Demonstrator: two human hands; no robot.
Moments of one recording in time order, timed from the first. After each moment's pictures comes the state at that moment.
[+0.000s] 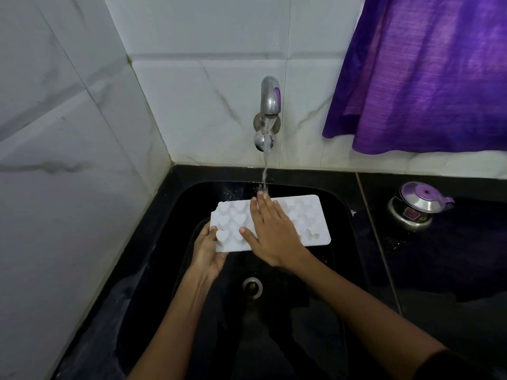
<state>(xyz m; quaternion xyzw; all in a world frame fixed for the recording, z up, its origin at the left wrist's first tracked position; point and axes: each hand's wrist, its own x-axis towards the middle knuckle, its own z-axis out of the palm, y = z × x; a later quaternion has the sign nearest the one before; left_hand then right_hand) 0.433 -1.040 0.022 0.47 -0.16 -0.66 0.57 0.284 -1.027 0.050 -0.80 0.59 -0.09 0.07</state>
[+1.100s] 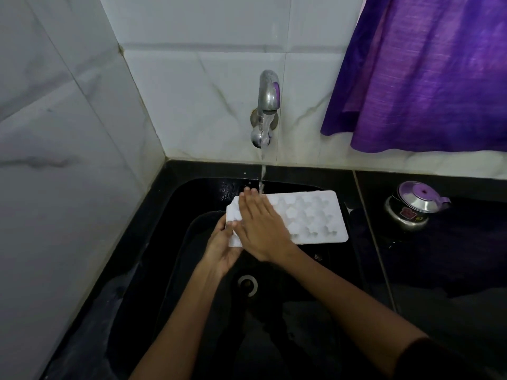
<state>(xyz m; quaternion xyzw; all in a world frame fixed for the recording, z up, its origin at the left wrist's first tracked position) 0.401 -1.043 0.029 0.40 -0.15 -0.74 0.53 0.295 -1.043 0.044 -0.81 0.58 -0.09 0.04</state>
